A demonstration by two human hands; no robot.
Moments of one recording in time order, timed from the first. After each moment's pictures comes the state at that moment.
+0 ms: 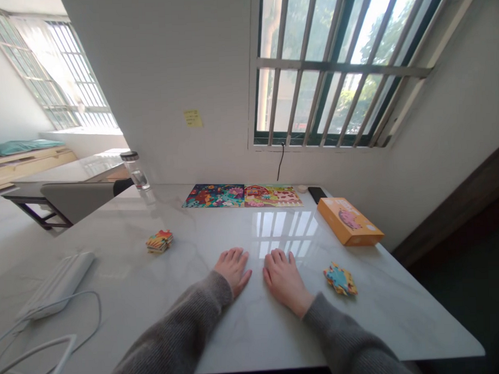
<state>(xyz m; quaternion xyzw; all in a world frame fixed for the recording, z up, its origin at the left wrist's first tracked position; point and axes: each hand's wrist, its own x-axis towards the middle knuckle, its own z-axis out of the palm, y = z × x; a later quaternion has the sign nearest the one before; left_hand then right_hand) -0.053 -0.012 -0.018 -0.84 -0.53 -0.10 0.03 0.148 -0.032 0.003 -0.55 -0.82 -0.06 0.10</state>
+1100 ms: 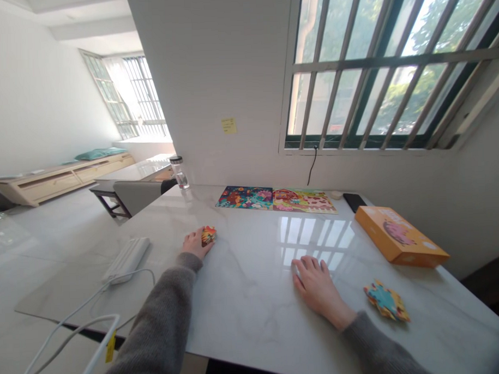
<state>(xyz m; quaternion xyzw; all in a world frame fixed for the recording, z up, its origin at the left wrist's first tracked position) -0.246 0.019 0.001 -0.57 -0.81 -0.13 0.01 0.156 -0.021 -0.009 -0.53 -0.84 -0.06 0.11</state>
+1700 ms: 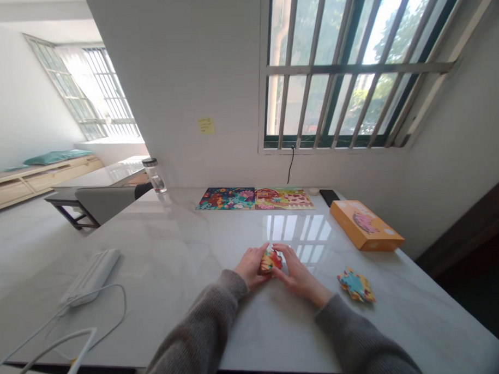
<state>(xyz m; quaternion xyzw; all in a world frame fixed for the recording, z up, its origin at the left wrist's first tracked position) -0.040 0.011 -0.017 -0.84 -0.45 -0.24 -0.18 0.168 -0.003 -0.005 -0.35 -0.84 0.20 0.36</state>
